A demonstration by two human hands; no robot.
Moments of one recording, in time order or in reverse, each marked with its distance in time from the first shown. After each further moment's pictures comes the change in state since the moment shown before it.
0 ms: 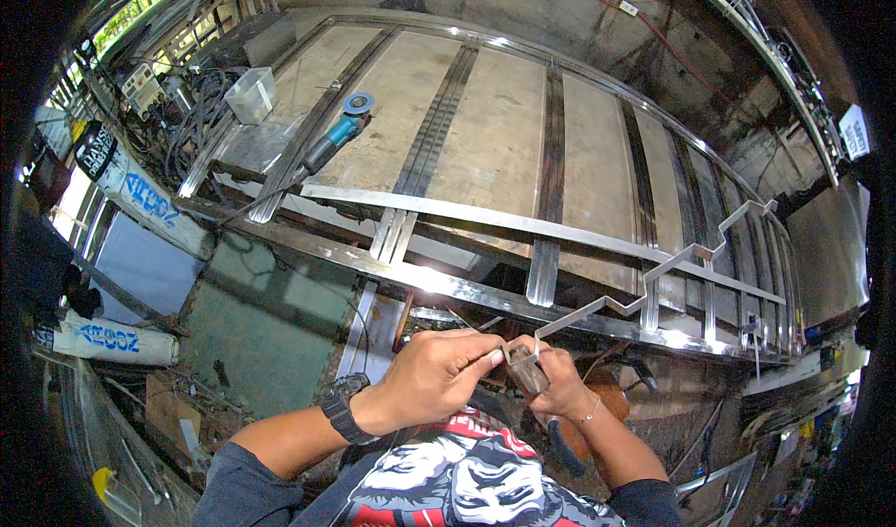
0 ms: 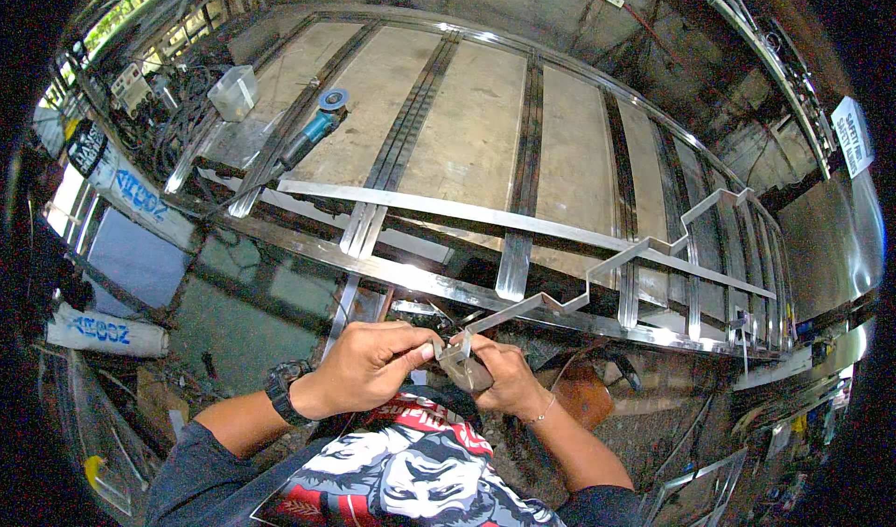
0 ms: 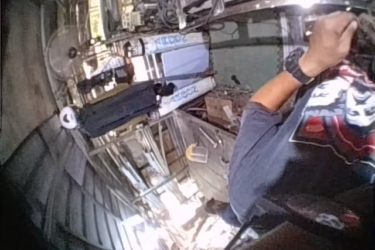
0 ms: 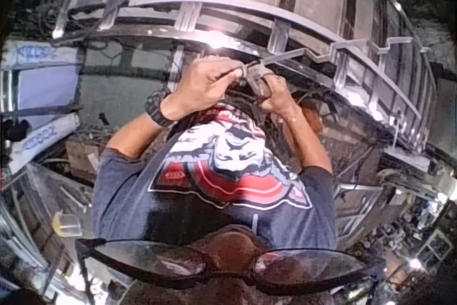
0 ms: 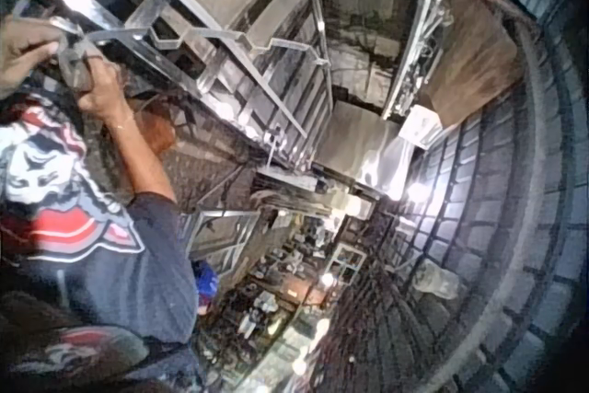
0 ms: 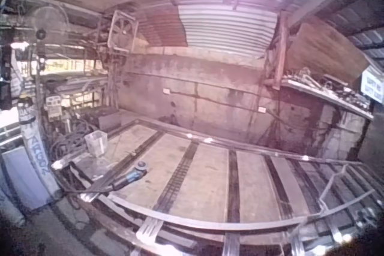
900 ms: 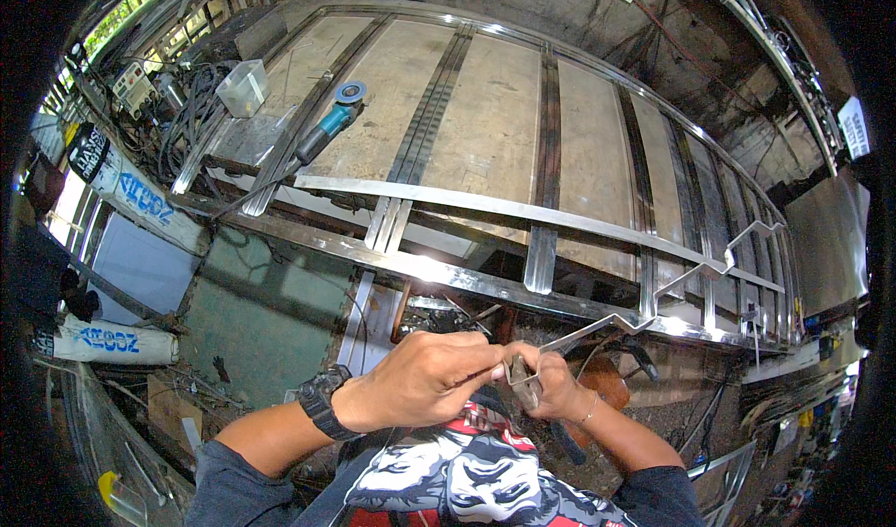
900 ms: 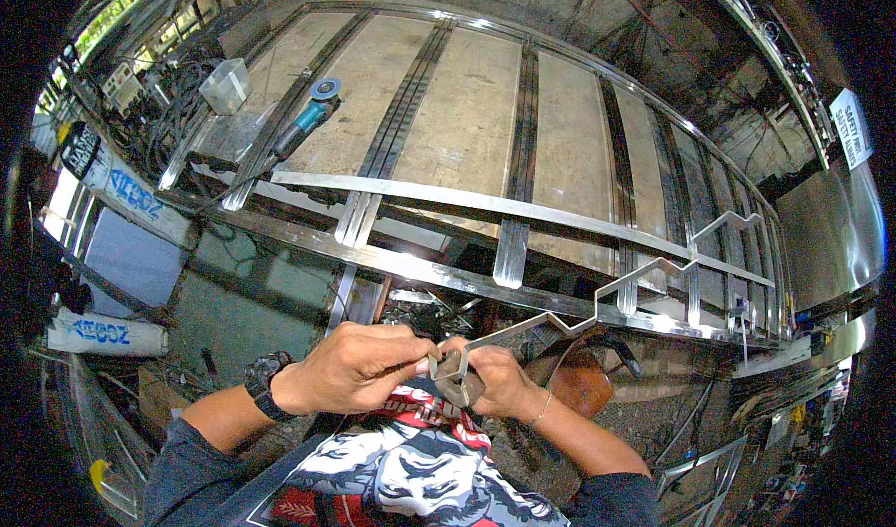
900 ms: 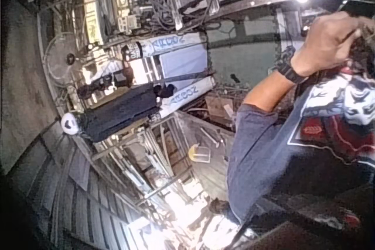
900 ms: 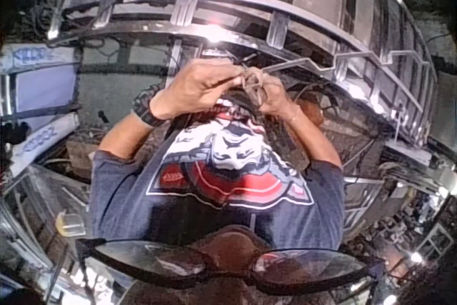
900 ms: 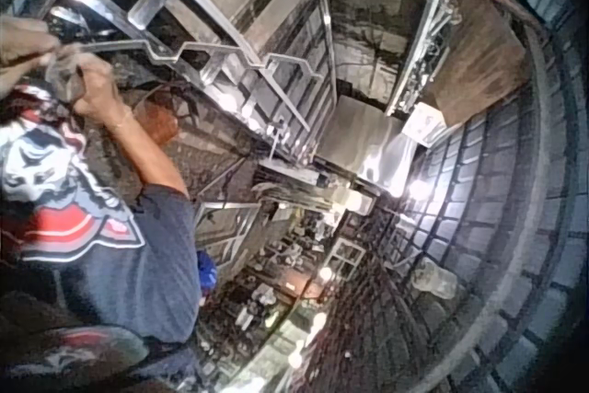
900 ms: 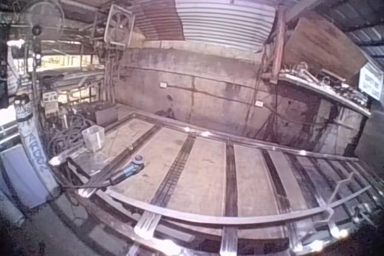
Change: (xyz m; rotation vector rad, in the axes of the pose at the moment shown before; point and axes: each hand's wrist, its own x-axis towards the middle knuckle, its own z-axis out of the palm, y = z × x) left_hand 0.000 0.010 -0.013 -0.022 -0.167 0.166; right_hand -0.016 0.001 0.013 0.085 -0.050 0.006
